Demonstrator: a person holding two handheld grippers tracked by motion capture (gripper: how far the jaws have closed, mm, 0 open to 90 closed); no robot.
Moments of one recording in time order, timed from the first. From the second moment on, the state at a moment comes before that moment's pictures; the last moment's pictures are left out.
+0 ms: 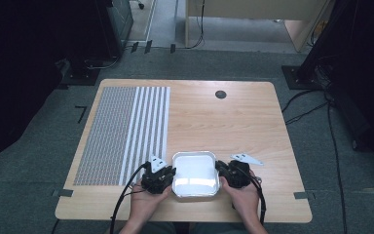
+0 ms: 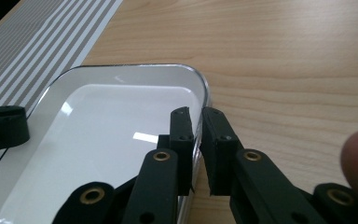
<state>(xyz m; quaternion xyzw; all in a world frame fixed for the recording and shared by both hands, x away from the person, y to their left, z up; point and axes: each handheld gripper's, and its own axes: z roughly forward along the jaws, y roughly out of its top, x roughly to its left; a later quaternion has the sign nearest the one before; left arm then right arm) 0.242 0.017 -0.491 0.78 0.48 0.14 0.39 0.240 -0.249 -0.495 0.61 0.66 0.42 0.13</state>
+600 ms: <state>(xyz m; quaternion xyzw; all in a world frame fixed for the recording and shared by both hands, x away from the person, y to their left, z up) 0.242 0.016 -0.491 0.78 0.47 0.14 0.38 0.239 -0.250 -0.496 0.62 0.64 0.44 0.12</state>
